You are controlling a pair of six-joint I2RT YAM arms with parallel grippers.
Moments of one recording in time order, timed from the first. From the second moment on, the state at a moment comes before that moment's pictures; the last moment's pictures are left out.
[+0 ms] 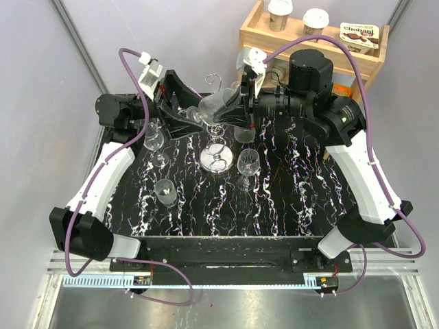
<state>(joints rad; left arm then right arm) -0.23 1.36 1.33 0.77 1.33 -0.86 0.71 1.59 2.27 -0.83 -0.72 -0.15</state>
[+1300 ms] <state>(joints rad) -0.18 1.51 1.45 0.47 1.27 -0.62 0.54 1.72 2.22 -0.59 -0.89 -0.04</state>
